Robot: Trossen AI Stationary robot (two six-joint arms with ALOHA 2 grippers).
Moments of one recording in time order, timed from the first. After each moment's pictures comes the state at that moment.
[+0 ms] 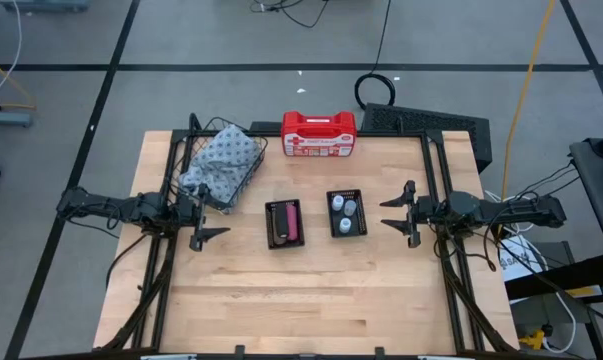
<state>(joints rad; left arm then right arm) -0.17 0.07 0.02 0.08 -0.11 0.04 0.07 0.10 0.01 0.10 0.08 0.01</state>
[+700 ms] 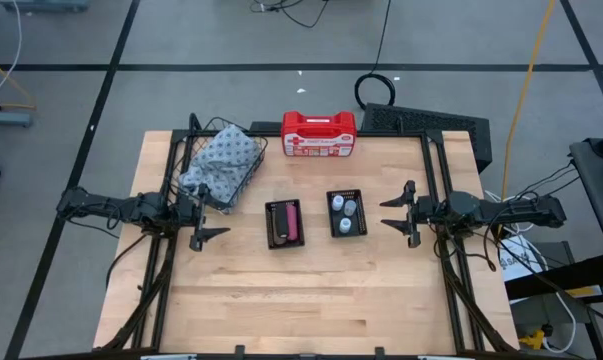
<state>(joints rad) -0.17 0.07 0.02 0.08 -0.11 0.04 0.07 0.10 0.01 0.10 0.08 0.01</state>
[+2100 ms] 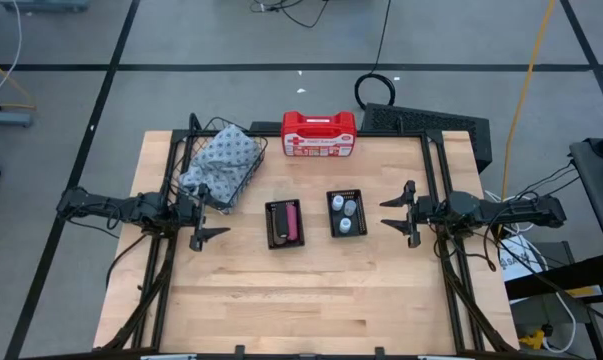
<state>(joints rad) -0.17 0.07 0.02 0.08 -0.11 0.04 0.07 0.10 0.01 0.10 0.08 0.01</state>
